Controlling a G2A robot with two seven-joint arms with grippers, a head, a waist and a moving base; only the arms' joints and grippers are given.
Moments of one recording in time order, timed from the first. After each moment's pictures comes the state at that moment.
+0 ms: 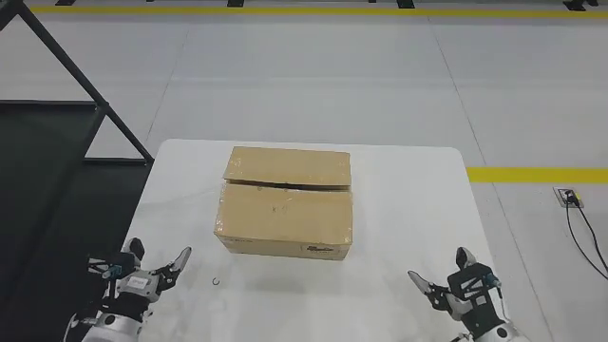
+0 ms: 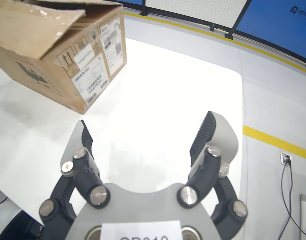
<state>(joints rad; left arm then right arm) 1.69 -1.14 -1.75 -1.92 1.12 -0.19 -0.03 -1.73 -1.14 1.61 -2.05 -1.26 -0.25 0.16</state>
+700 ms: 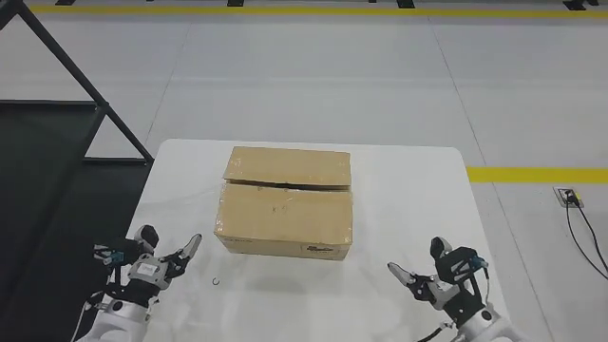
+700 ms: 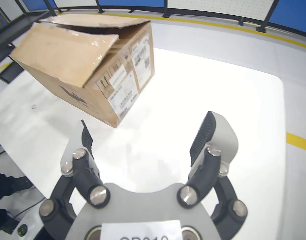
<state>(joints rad) 1.60 -1.15 -1.70 -1.92 0.99 -0.17 -0.07 -1.60 -1.15 1.53 -2.04 -1.05 -0.28 0.26</state>
